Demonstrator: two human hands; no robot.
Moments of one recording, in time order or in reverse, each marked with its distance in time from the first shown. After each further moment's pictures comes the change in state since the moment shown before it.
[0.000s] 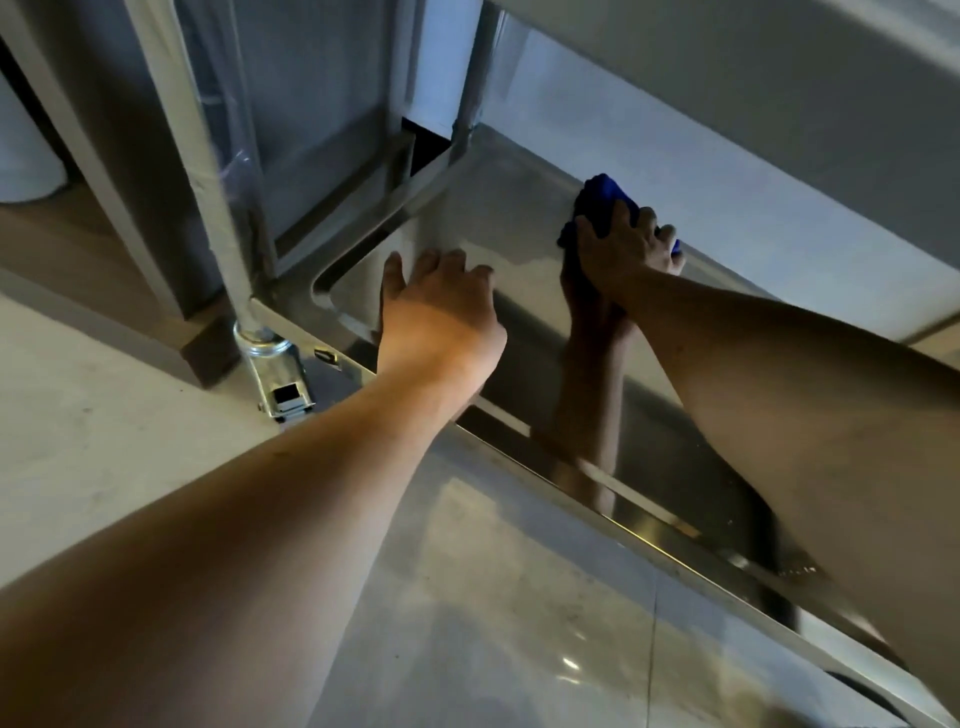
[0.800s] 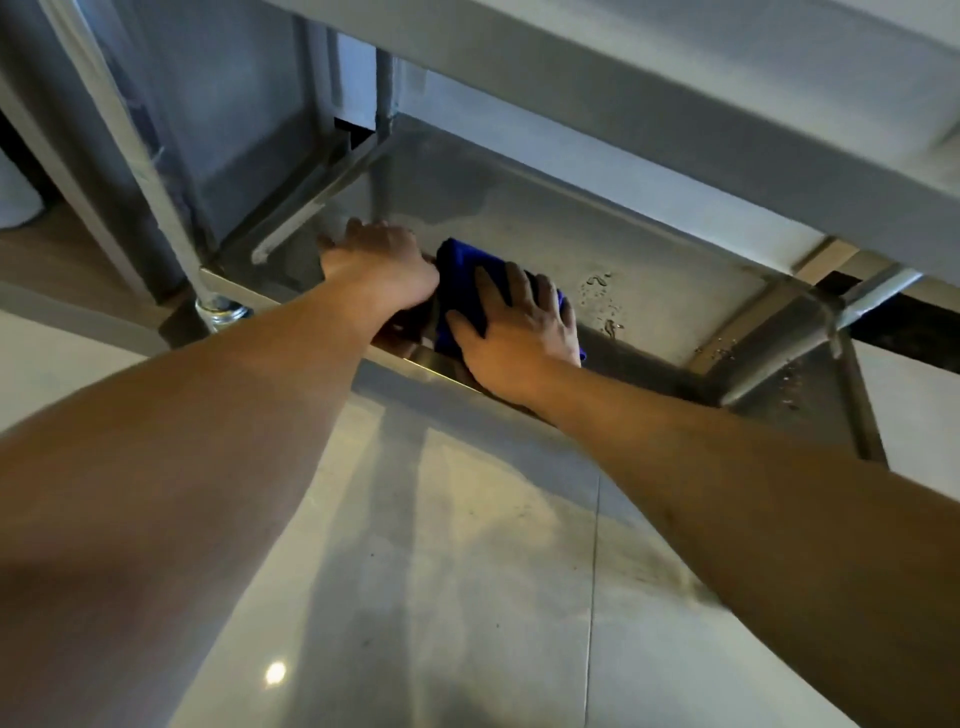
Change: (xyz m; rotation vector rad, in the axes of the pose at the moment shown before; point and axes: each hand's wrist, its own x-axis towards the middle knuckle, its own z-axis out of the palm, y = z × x) left_hand 0.003 0.027 -0.020 0.180 -0.301 -0.132; right_hand -0.216 0.033 -0.037 0.044 -0.110 -0.346
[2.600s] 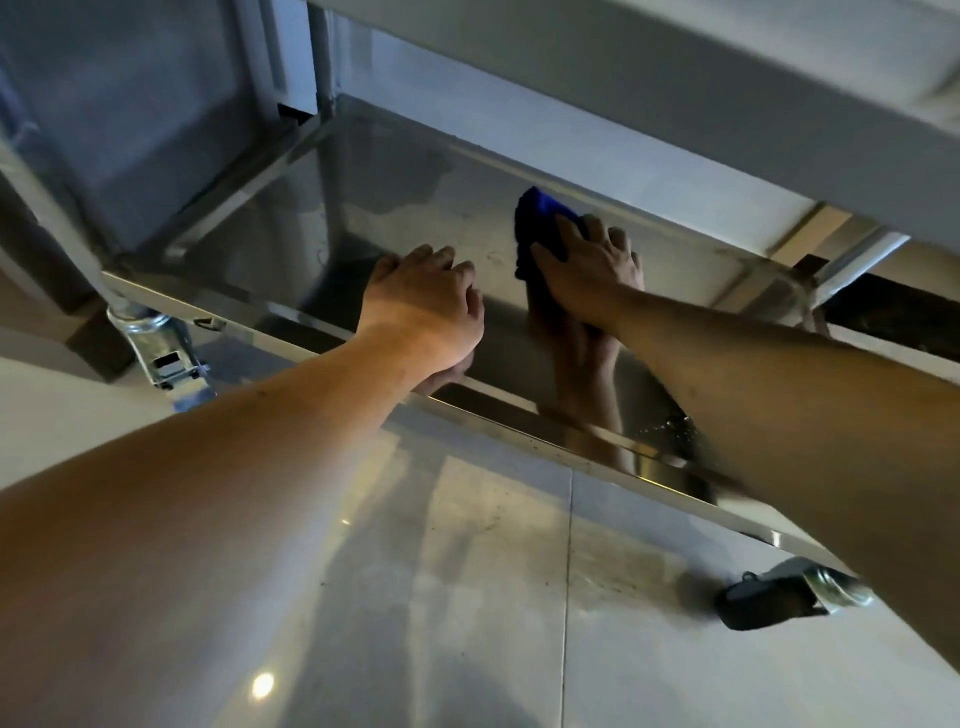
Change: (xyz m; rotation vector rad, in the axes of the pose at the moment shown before) left_hand -0.034 0.071 0.039 0.035 0.134 0.383; right_hand 0.083 0.149 0.006 0.005 0.127 0.147
